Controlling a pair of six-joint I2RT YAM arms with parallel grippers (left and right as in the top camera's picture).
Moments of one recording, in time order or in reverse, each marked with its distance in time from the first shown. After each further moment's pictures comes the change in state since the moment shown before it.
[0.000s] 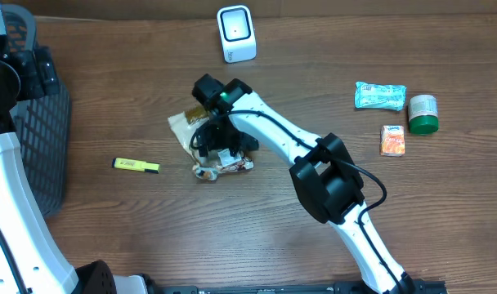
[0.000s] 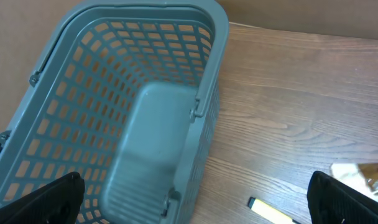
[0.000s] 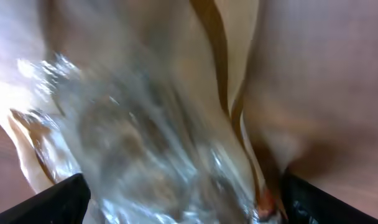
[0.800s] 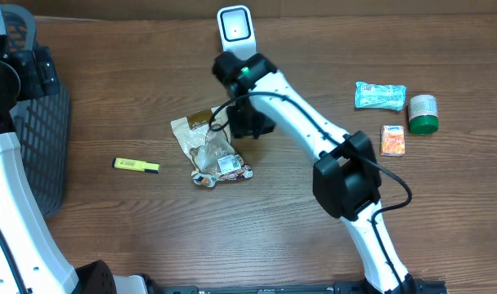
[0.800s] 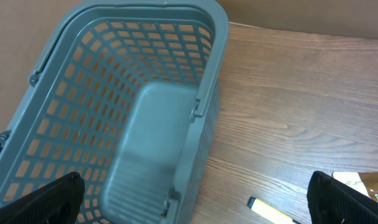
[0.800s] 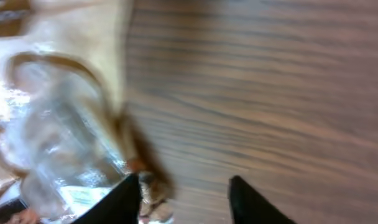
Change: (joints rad) left arm 0.000 0.000 0.000 0.000 0.000 0.000; right arm -0.103 -0.071 0.093 -0.204 0.154 -0.110
